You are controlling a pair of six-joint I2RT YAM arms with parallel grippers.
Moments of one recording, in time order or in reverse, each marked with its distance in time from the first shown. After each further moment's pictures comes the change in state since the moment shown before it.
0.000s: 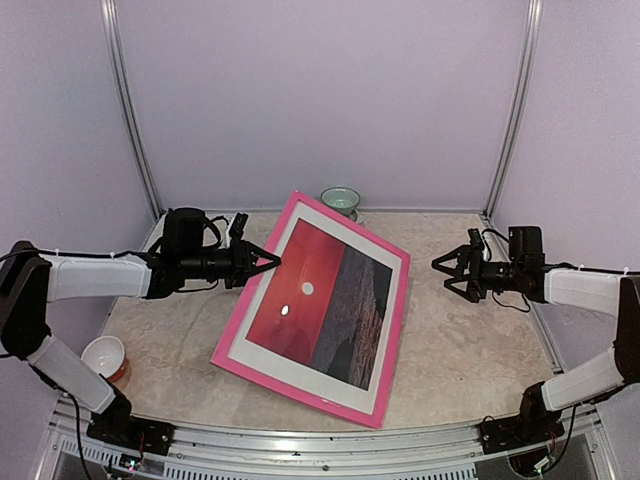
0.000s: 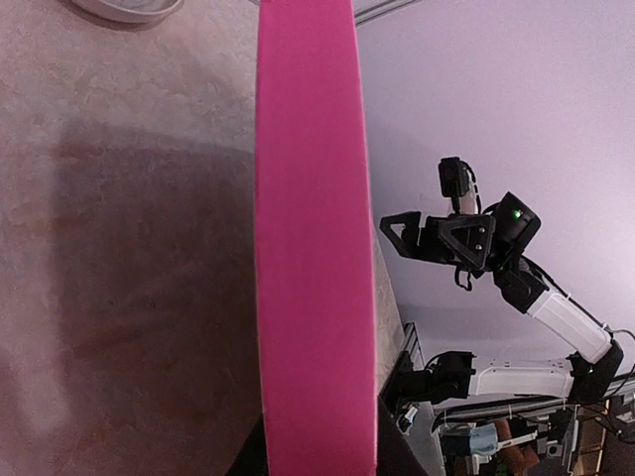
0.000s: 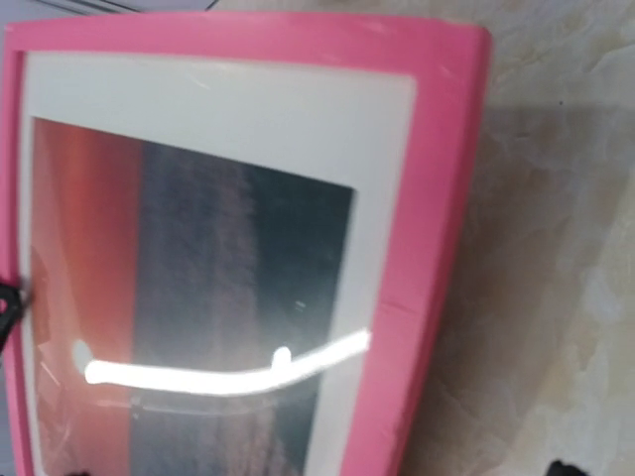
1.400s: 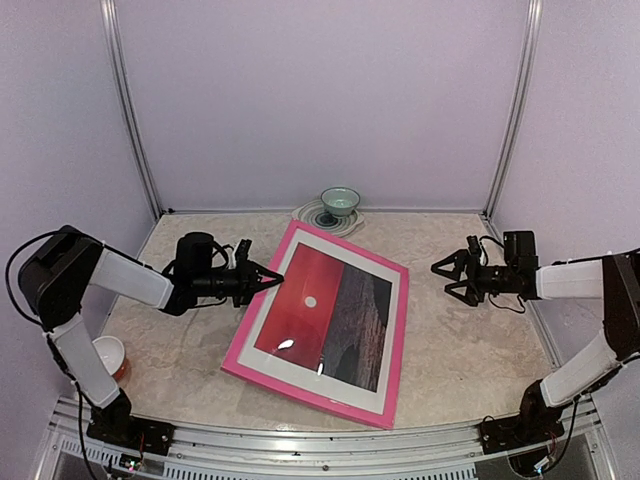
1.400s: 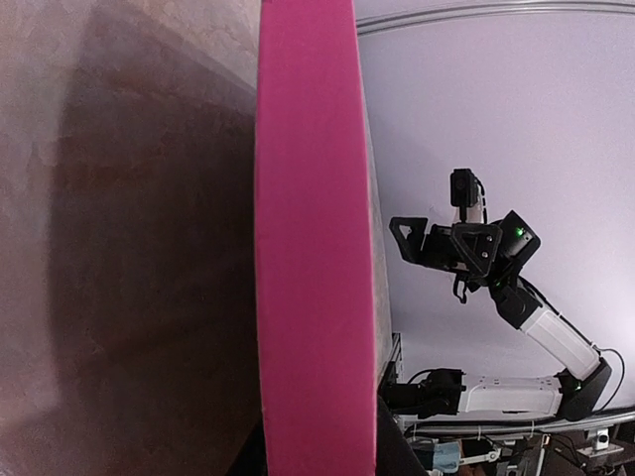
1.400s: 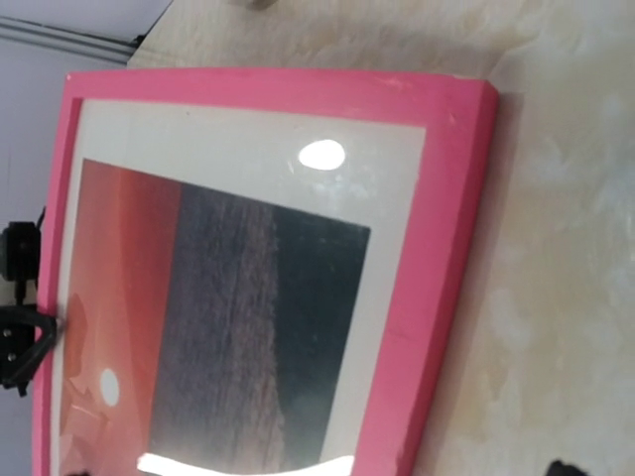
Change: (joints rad) left arm 0.039 0.243 -0.096 0.320 0.058 -0.175; right arm -0.032 0.135 0.007 0.058 0.023 -0.003
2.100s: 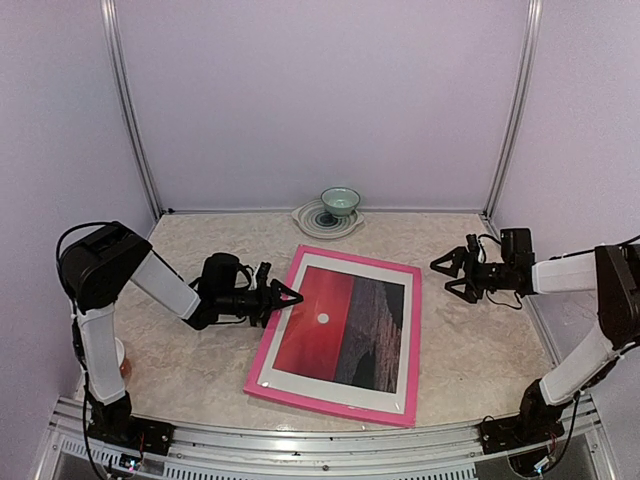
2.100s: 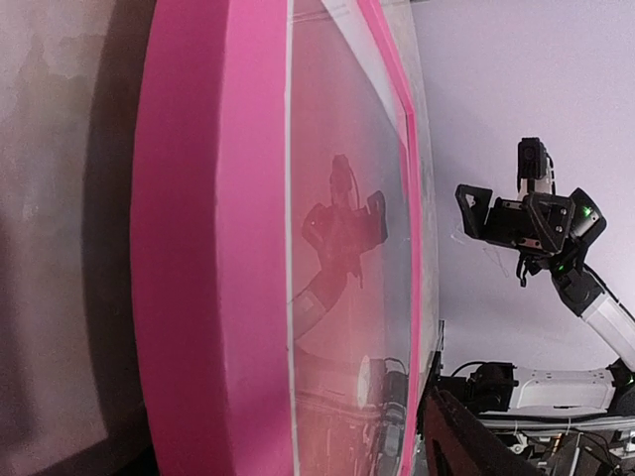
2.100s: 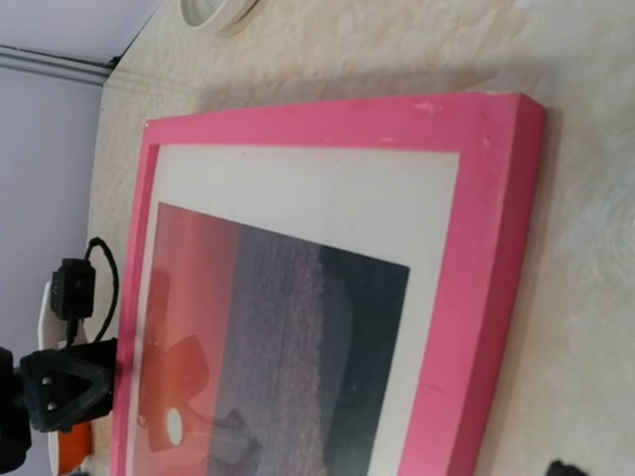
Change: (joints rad) left arm -0.081 0.258 0.043 0.129 -0.043 0.016; right arm -0.004 0.069 0.047 0.015 0.040 0.005
